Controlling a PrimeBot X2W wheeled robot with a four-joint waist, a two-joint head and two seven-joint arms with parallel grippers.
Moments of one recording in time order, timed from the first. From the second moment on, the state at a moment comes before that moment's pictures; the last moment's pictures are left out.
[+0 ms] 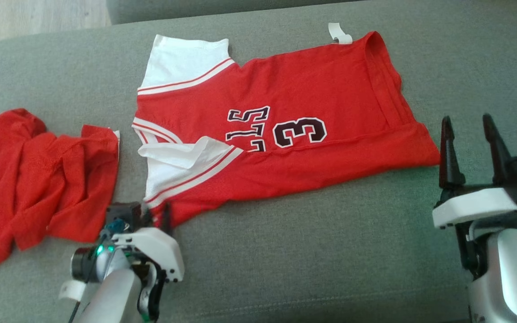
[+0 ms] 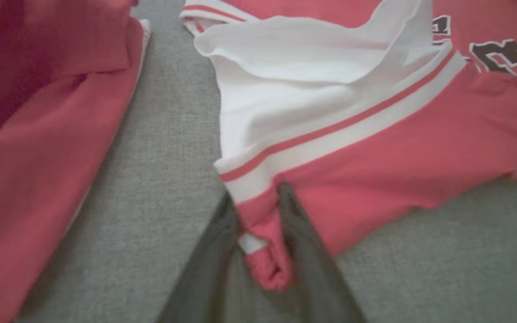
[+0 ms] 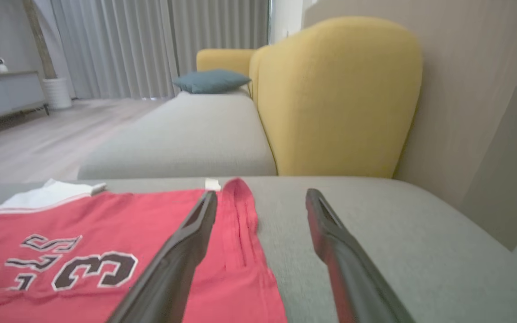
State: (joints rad) left arm -0.27 0.08 -0.32 0.65 -0.28 0.09 -0.09; right arm -0.22 -0.05 -0.10 0.20 0.01 0.13 -0.13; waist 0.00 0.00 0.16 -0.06
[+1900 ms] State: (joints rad) left arm -0.05 0.19 -0.45 0.36 -0.26 0.09 -0.13; right arm -0.14 -0.04 -0.28 0.46 0.12 0.13 0.25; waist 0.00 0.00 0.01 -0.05
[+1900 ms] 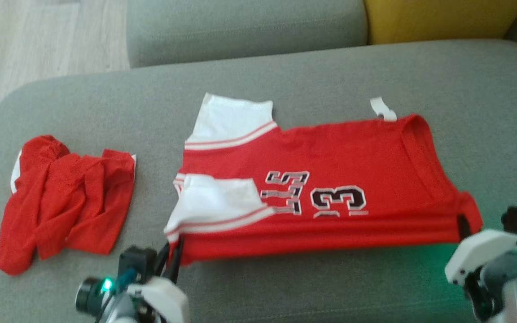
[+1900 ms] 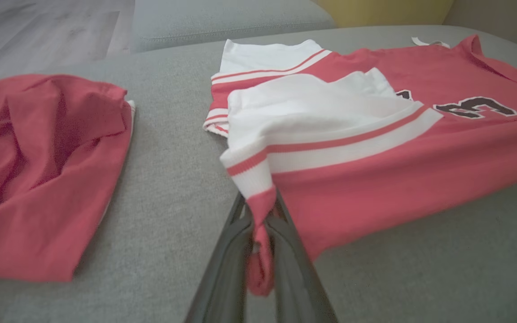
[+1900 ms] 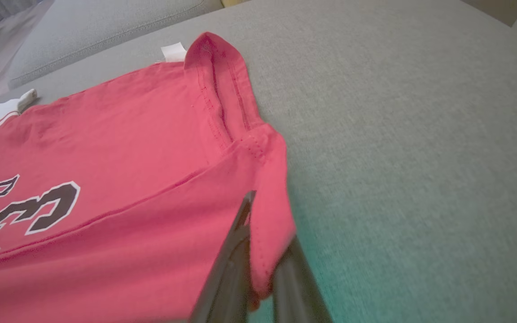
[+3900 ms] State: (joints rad) left arm -1.10 0.44 -0.83 0.77 -0.60 -0.13 0.18; right arm -0.70 -0.05 -0.04 0.31 0.03 0.13 0.08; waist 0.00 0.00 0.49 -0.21
